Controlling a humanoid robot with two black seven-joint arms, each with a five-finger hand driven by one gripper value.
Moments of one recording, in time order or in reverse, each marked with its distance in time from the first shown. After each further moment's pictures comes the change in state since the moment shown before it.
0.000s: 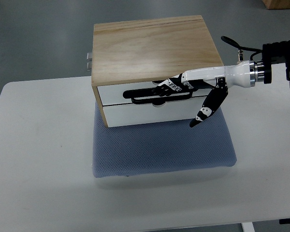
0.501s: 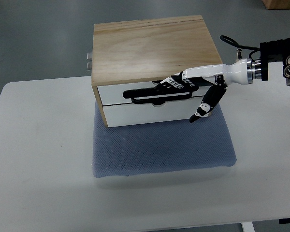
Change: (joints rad) left arm 0.000 0.000 0.000 0.000 0.000 0.000 0.000; right arm 0.030 0.042 -0.038 -0.088 0.003 0.000 0.001
